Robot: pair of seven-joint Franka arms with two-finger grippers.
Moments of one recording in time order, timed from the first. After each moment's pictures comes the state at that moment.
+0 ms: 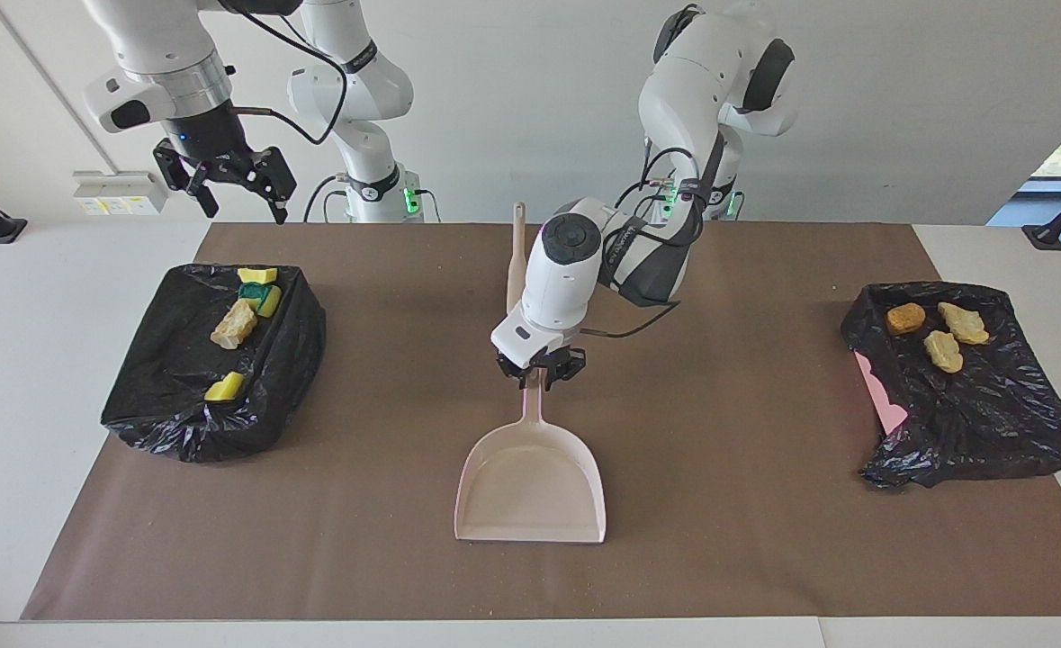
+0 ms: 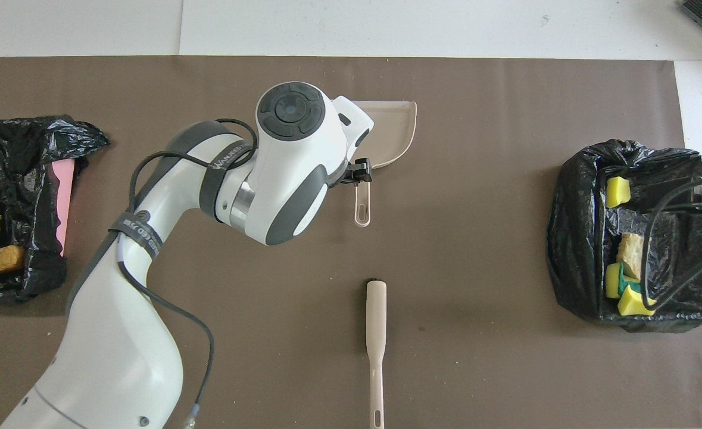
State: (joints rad) left arm -0.52 0.51 -0.07 -1.36 -0.05 1.93 -0.54; right arm 0.03 -0.08 -0.04 -1.60 -0.02 1.55 0.13
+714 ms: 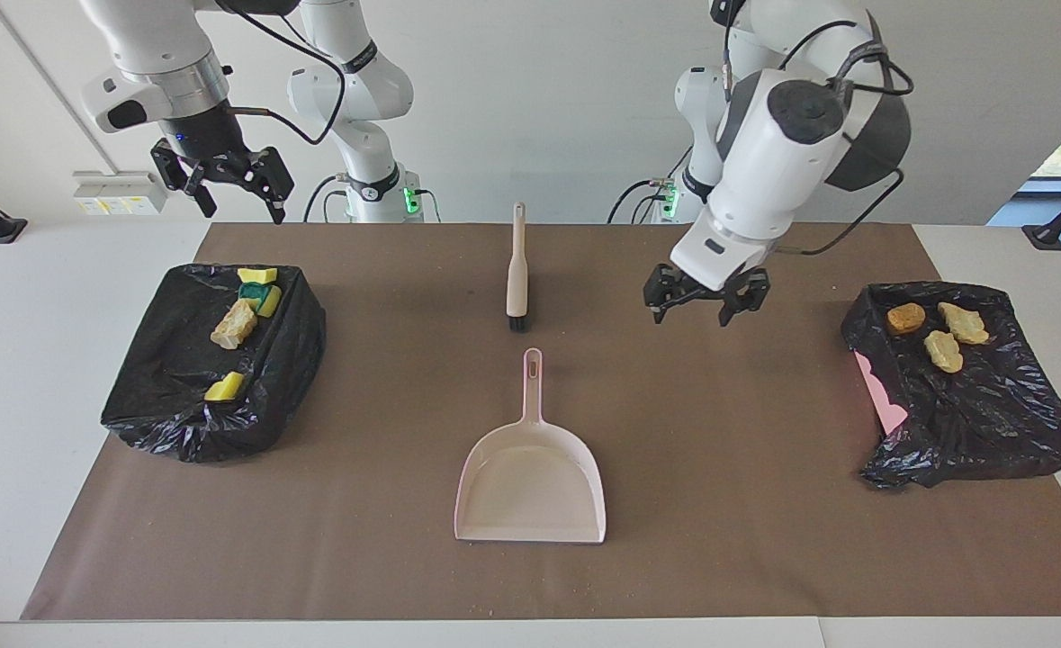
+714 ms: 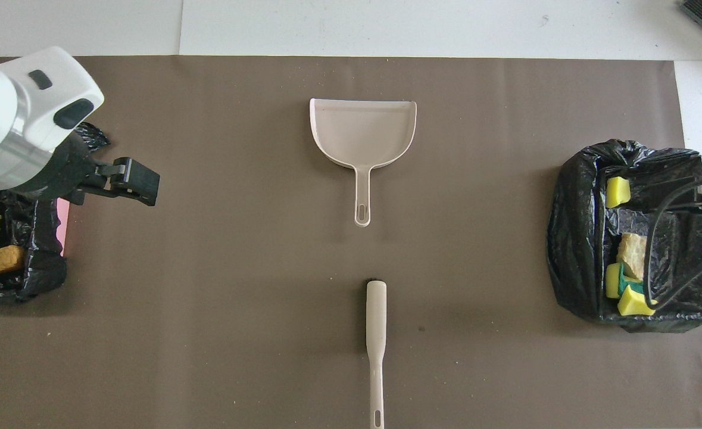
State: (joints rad) left arm -0.19 0.08 -0.05 -1.39 -0.05 1.38 -0.17; right arm 0.03 -0.08 -0.04 -1.60 -0.02 1.55 0.13
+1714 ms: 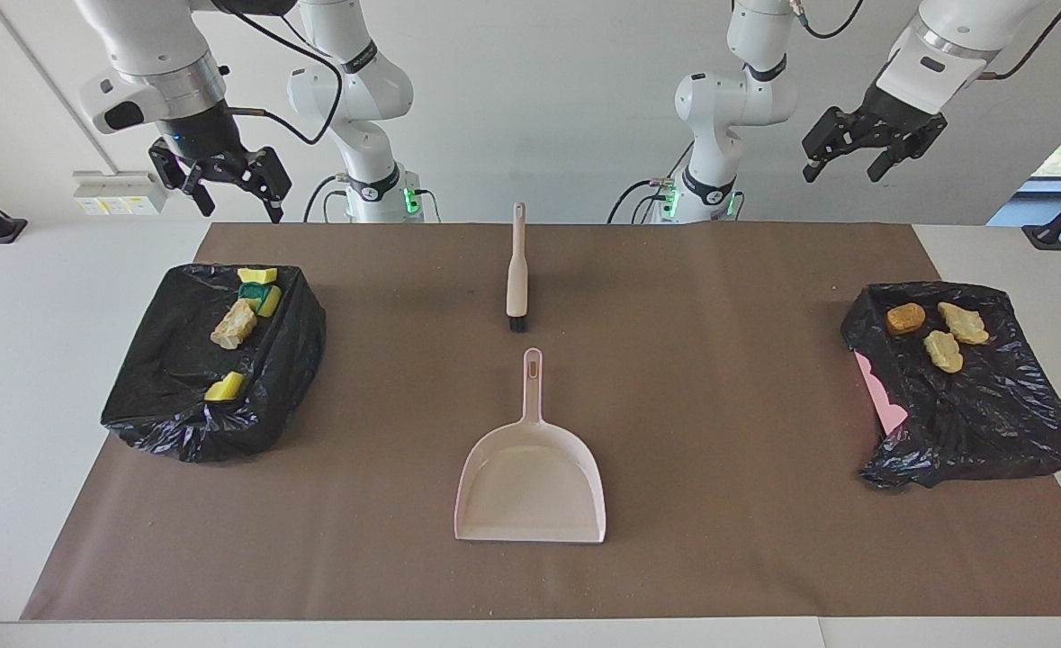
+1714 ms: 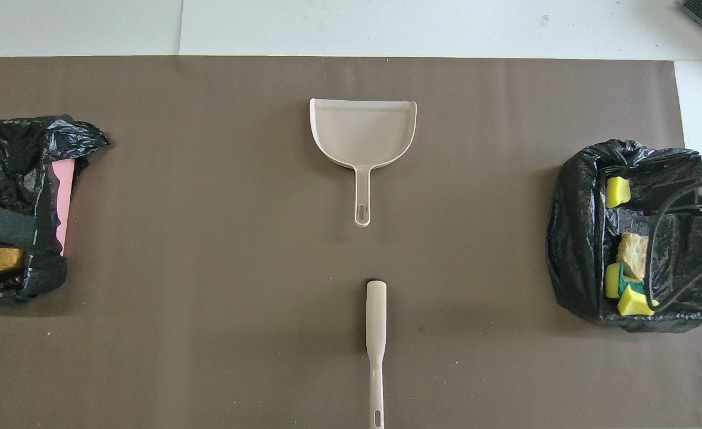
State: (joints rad) left arm -0.06 -0.05 -0.03 -1.42 -0.08 1.26 -0.07; right arm 0.03 -0.08 -0.04 -1.60 -0.02 1.53 0.13
